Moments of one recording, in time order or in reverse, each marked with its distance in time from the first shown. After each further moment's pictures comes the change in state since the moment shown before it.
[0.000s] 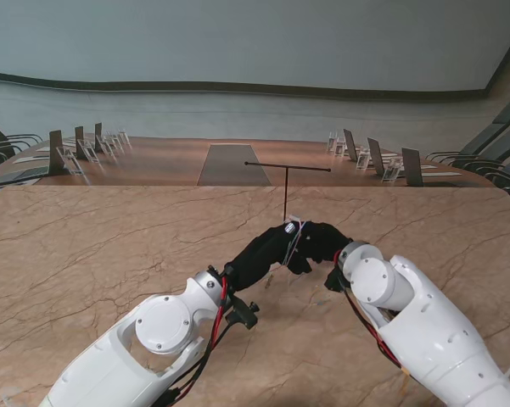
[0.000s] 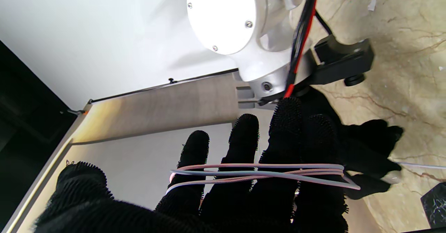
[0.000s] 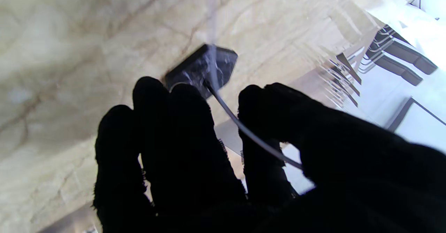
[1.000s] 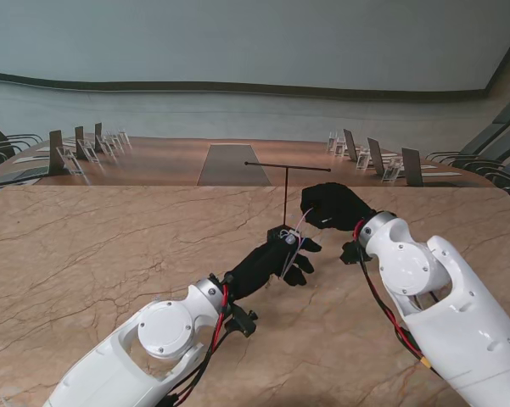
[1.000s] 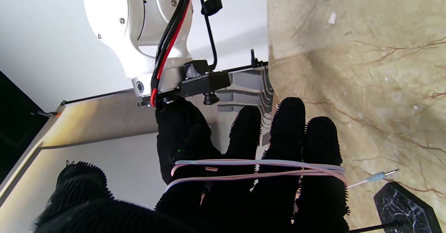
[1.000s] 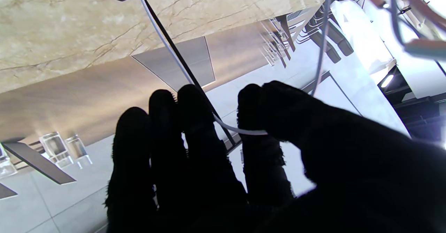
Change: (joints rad) left arm 0.013 0.001 0.006 0.032 0.015 0.042 -0.009; right arm -0.079 0.035 0.186 -0.259 -0.077 -0.187 0.045; left_hand 0.000 0.000 0.000 0.000 0.077 0.011 0.000 0.002 0.074 0.012 0.060 0.072 0.000 0.015 0.019 0.001 -0.024 0.018 0.003 0.023; right_hand -0.004 -0.048 0.051 0.000 0.024 0.001 -0.012 0.026 -0.166 -0.061 -0.324 -0.148 -0.184 -0.085 -0.182 -0.082 -0.104 -0.174 -0.067 -0.057
